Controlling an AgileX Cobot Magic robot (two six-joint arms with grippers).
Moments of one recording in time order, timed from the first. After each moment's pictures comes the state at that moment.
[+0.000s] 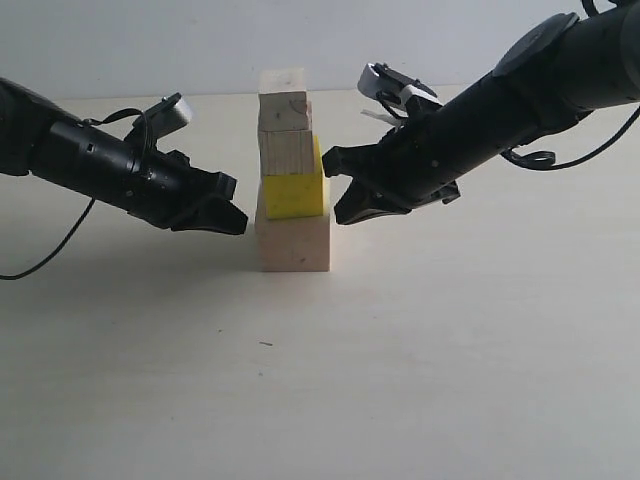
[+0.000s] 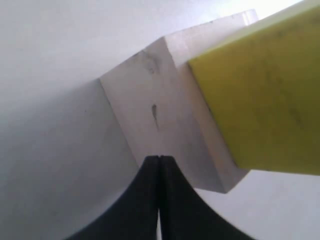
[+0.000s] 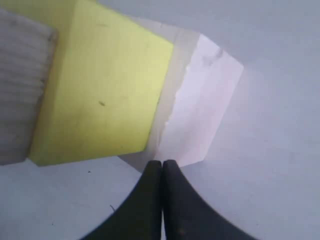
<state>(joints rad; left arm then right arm) -0.26 2.00 -1.09 -1.24 0.73 1.10 0.36 1.94 -1.16 1.00 0.71 -0.66</state>
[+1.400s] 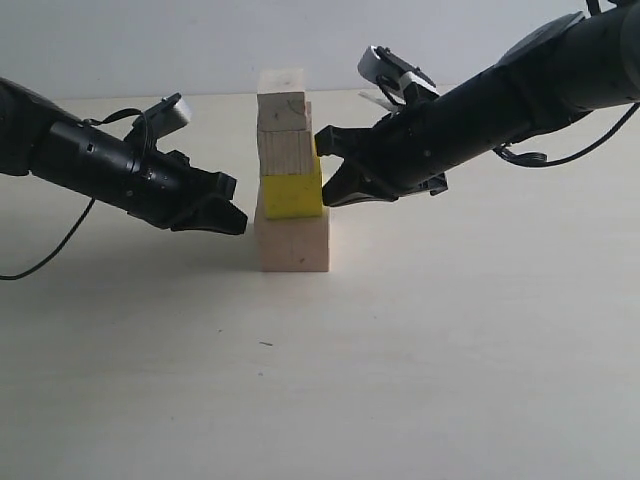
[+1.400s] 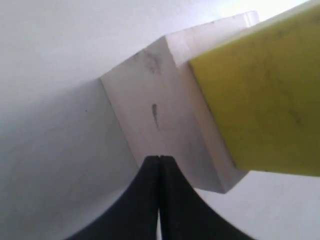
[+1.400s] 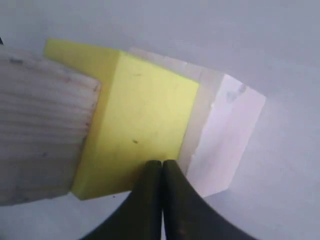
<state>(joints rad) -0.26 2.00 -1.09 -1.23 0.73 1.10 0.36 1.94 -1.16 1.15 0.69 -0.76</state>
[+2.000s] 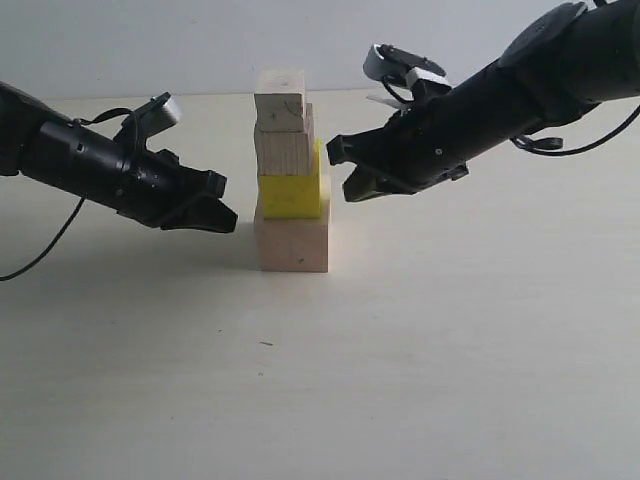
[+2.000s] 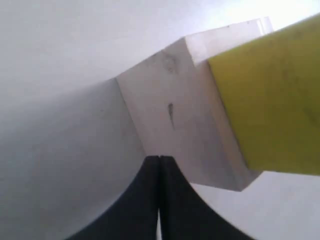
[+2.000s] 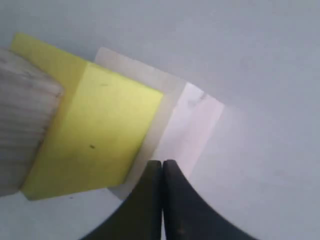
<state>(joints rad) -0.24 2.00 -1.09 -1.23 0.72 1.10 0.36 1.91 -1.16 0.99 0.60 -0.70</state>
